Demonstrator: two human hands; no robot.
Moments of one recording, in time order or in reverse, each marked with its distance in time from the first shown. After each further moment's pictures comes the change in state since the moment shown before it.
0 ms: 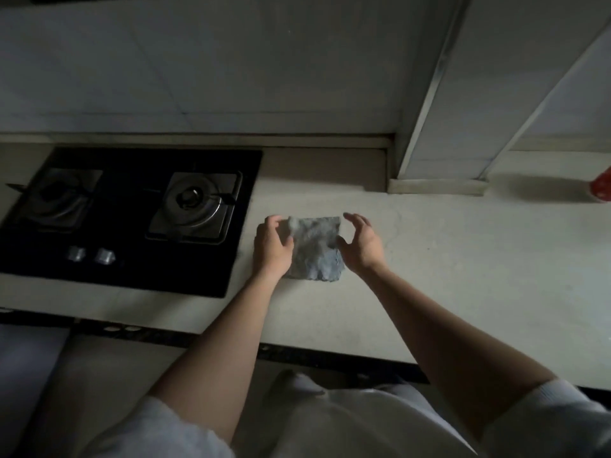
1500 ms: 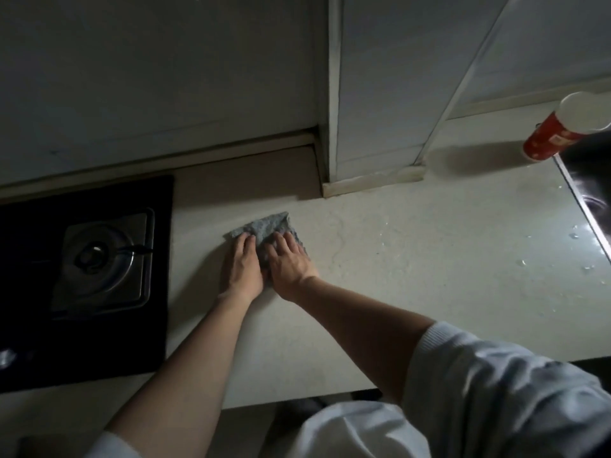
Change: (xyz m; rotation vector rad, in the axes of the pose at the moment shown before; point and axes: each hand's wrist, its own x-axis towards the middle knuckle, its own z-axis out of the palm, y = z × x) left_hand 0.065 0.016 0.092 0.510 -0.321 0.175; right_hand 0.068 0.039 0.036 -0.494 -0.293 -0.134
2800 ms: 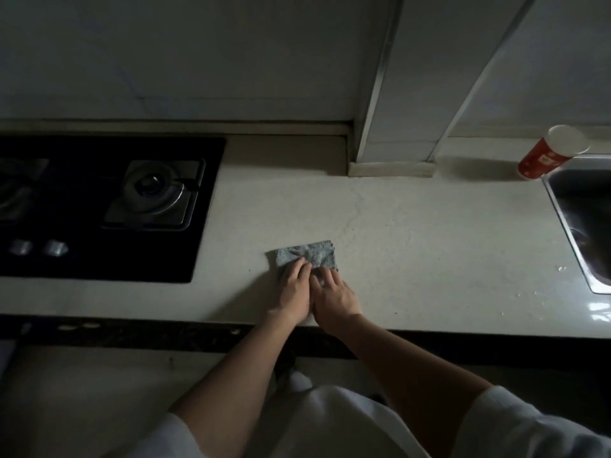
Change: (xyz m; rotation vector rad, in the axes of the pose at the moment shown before) left_hand -0.175 0.024 0.068 -0.174 -0.052 0.115; right_hand -0.184 0.003 0.063 -0.199 0.062 -0.080
